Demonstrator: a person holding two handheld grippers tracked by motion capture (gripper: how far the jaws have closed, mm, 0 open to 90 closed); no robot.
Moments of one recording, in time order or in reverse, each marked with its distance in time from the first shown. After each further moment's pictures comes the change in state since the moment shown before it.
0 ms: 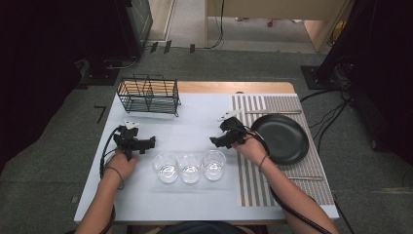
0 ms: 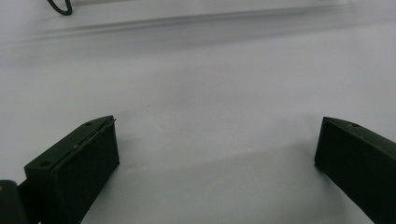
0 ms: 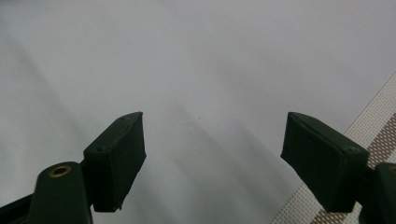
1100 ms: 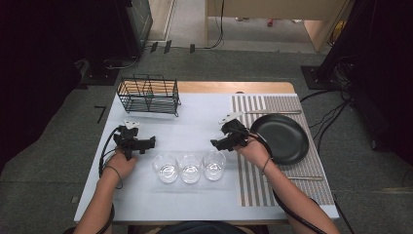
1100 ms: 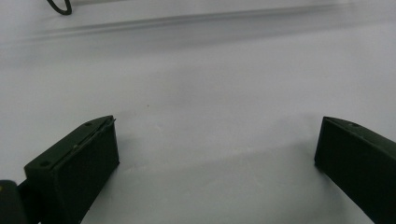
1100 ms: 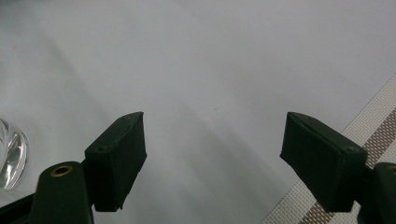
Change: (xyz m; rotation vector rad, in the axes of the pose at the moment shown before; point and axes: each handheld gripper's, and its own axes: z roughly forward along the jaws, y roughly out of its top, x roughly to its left) left arm 0.000 0.000 0.000 0.002 0.000 0.001; right arm 0.008 -0.003 -0.015 -0.007 0.019 -0.020
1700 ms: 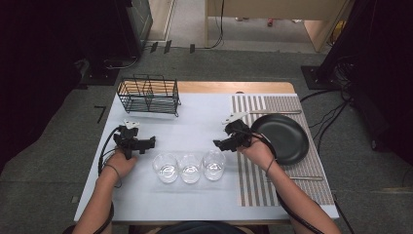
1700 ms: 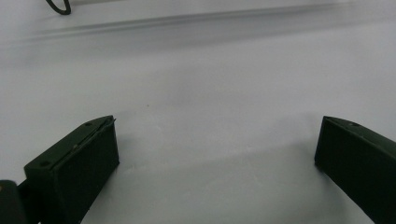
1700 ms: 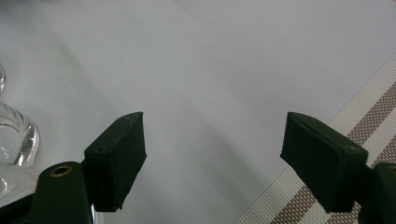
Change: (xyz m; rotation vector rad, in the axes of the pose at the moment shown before) left arm 0.000 0.000 0.000 0.003 -0.001 0.003; right arm -0.001 -0.003 -0.014 -0.010 0.000 -0.007
